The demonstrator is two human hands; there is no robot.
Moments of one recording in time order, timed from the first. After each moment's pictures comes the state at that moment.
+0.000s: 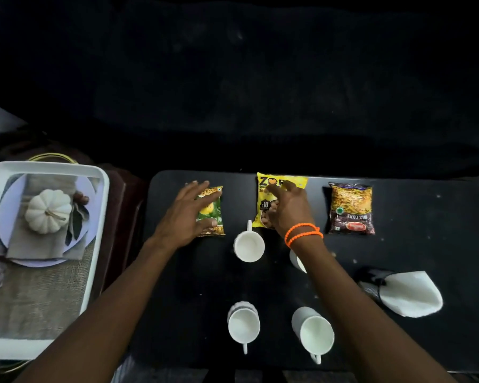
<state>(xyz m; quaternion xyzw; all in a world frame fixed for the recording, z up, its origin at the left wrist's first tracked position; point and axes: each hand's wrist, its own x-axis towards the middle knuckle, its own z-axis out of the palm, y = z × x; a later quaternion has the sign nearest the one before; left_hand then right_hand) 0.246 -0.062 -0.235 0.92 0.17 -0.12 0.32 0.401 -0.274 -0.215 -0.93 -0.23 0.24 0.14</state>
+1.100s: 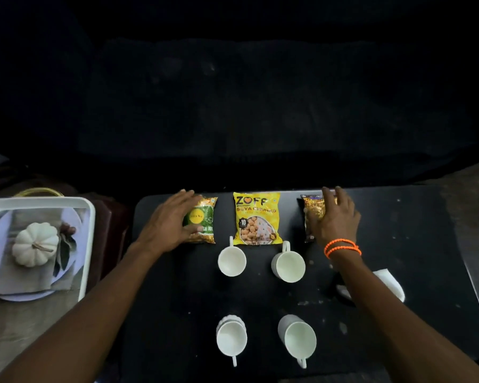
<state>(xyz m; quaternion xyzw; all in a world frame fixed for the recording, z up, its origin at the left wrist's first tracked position) 0.278 -0.054 -0.197 0.94 0.15 -0.12 0.28 0.456 -0.389 -0.197 -0.99 -0.09 0.11 0.09</state>
